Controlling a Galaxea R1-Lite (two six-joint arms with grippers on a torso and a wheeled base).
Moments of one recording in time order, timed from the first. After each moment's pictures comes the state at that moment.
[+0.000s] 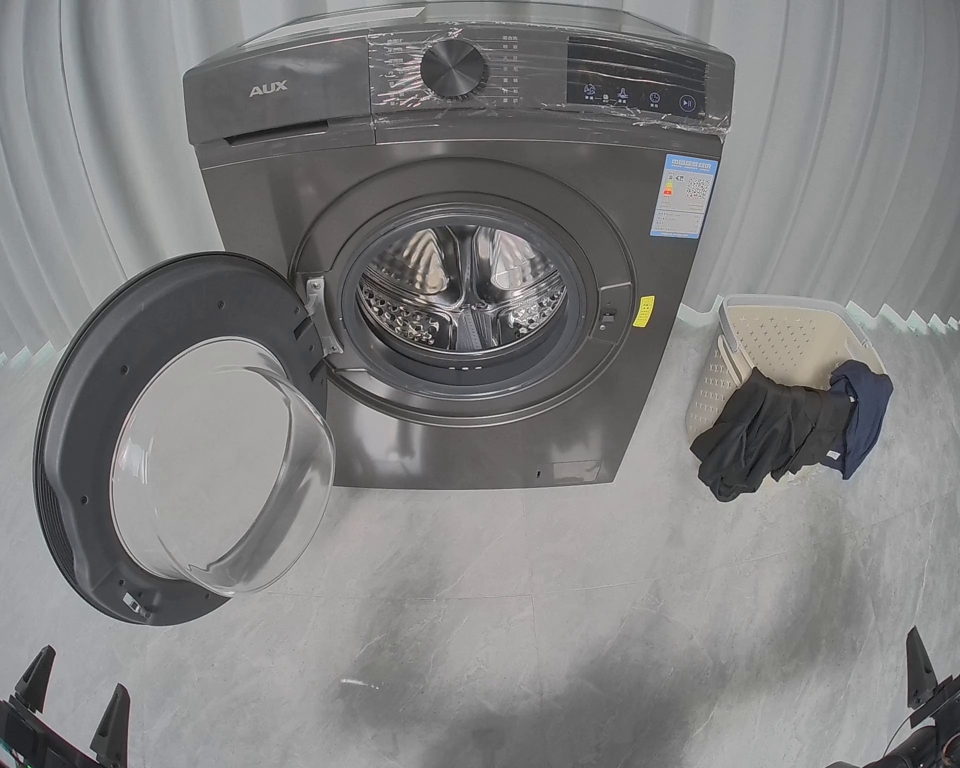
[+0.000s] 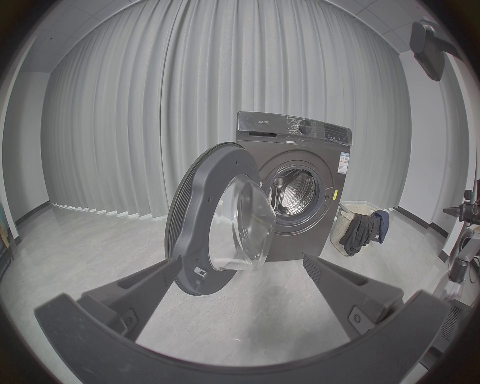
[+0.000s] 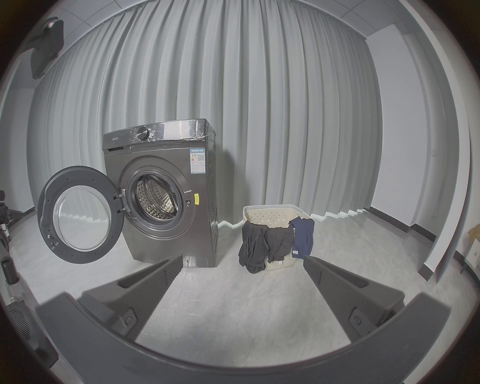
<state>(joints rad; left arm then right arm) 0.00 0.02 -0.02 0.00 -0.01 -0.03 0.01 0.02 -0.02 -0.05 -0.11 -0.01</state>
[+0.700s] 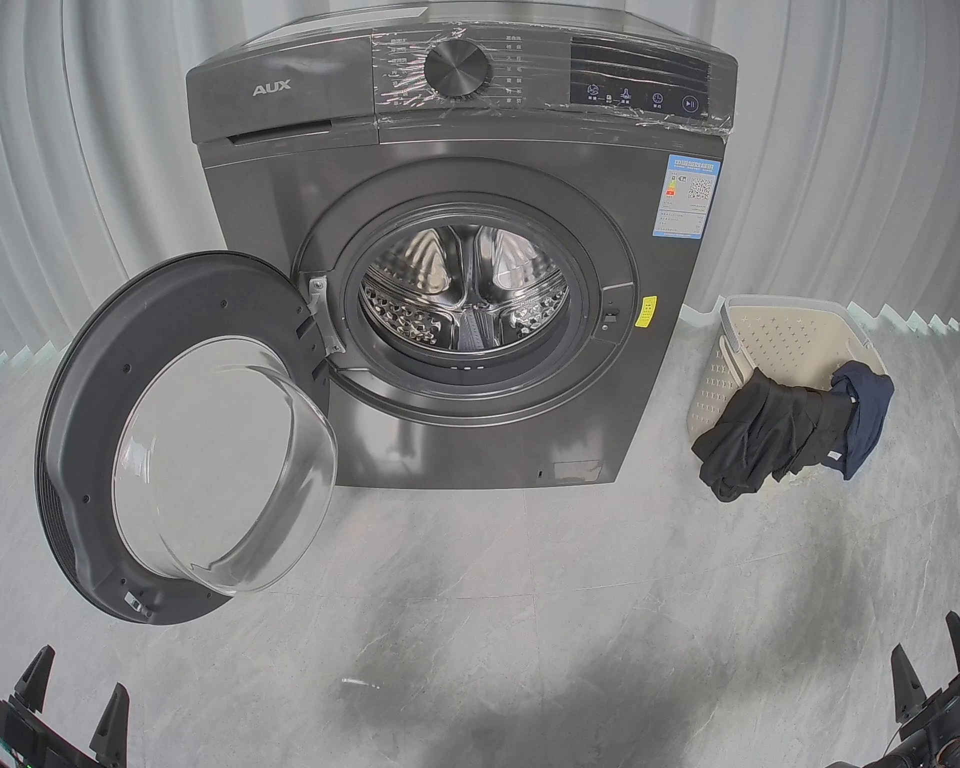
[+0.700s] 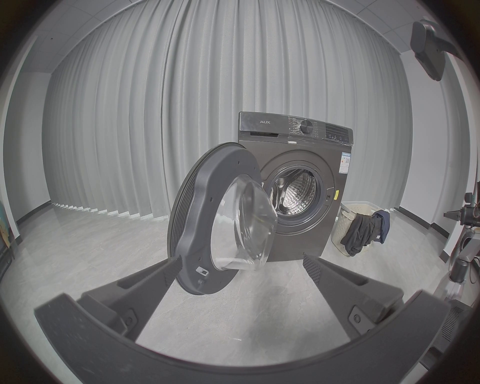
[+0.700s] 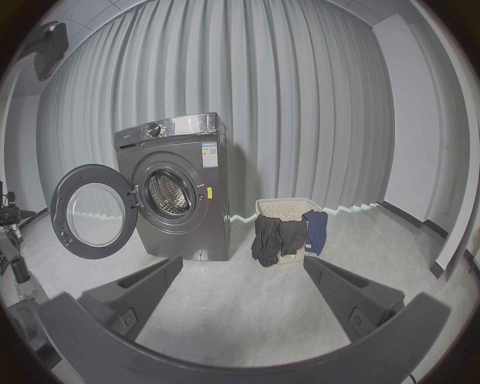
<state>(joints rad) 0.00 0.02 -0.02 0.00 -0.01 -0.03 0.00 0.01 -0.02 0.00 -0.02 0.01</state>
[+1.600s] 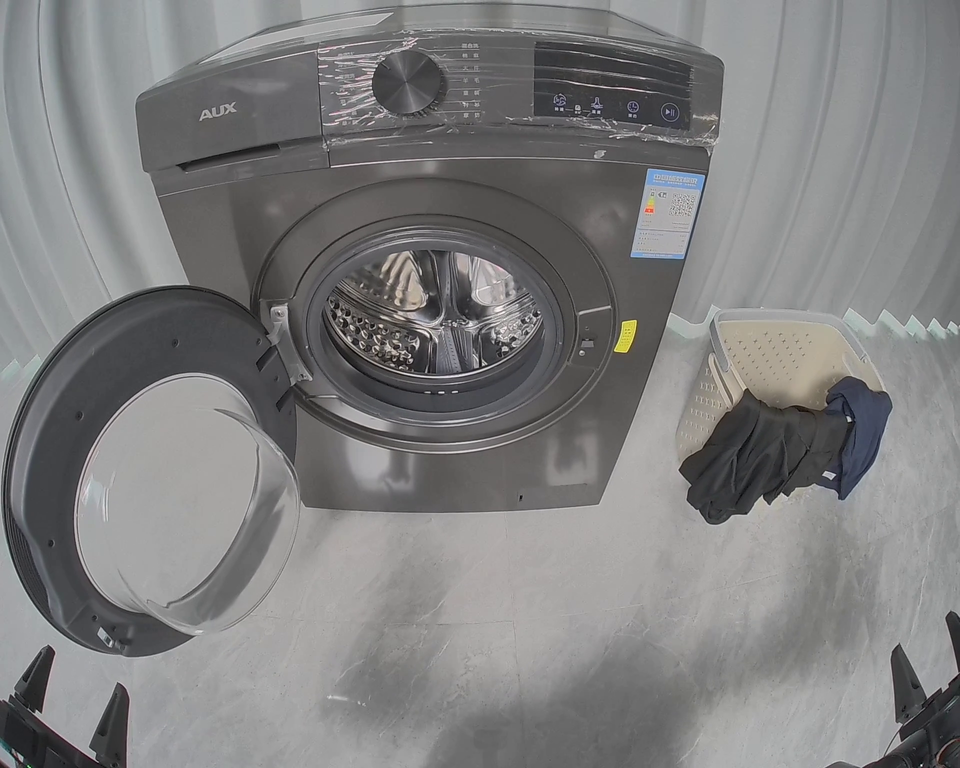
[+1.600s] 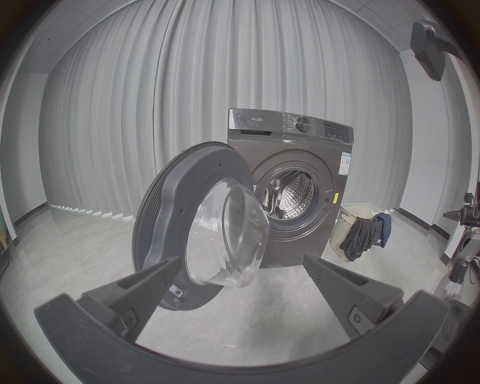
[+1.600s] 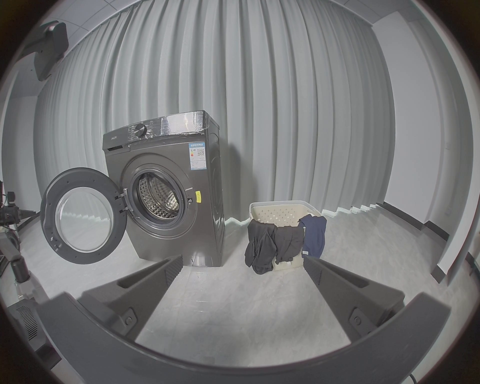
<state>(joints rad) 0.00 0.02 -0.02 0.00 -0.01 -0.03 0.00 0.01 -0.02 0.00 -0.02 0.01</state>
